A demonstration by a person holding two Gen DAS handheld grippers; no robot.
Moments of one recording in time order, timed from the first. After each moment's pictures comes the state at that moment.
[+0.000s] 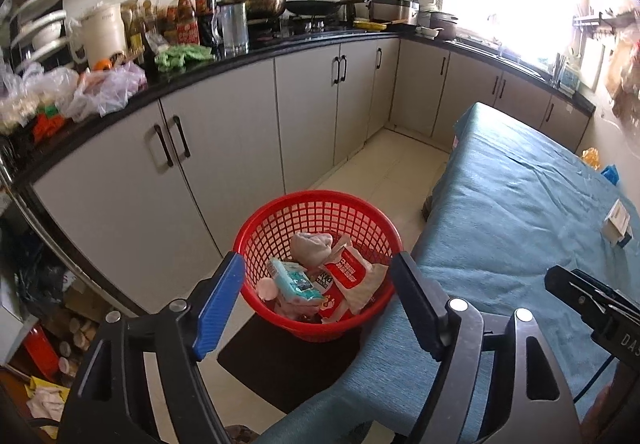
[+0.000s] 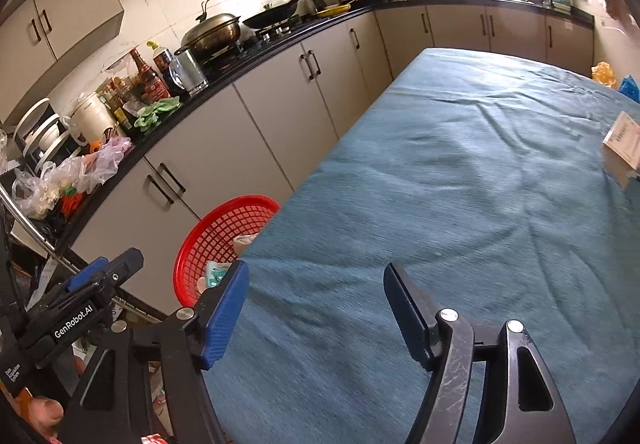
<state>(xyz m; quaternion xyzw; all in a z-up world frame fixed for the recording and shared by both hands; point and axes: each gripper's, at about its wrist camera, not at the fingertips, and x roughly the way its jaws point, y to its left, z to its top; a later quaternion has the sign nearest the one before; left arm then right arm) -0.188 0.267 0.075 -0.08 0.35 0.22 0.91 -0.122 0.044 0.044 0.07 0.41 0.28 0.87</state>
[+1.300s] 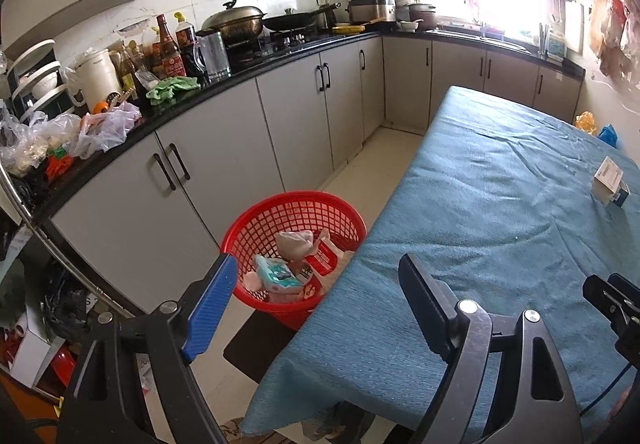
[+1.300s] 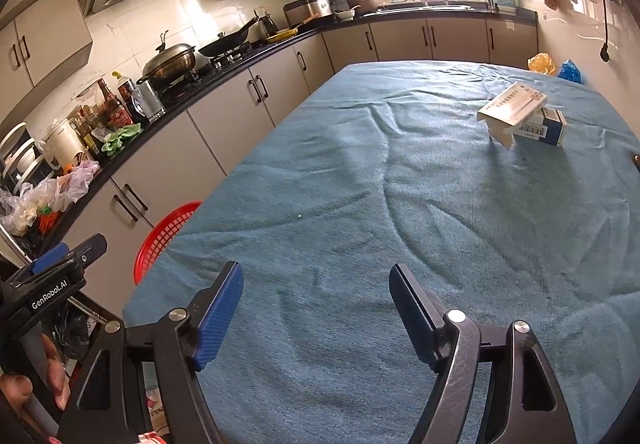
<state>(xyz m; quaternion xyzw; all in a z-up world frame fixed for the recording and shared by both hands) -0.192 0.195 0.083 -0.01 0.35 0.22 0.91 -0.160 -0.060 0.041 0.09 0.38 0.21 0.90</state>
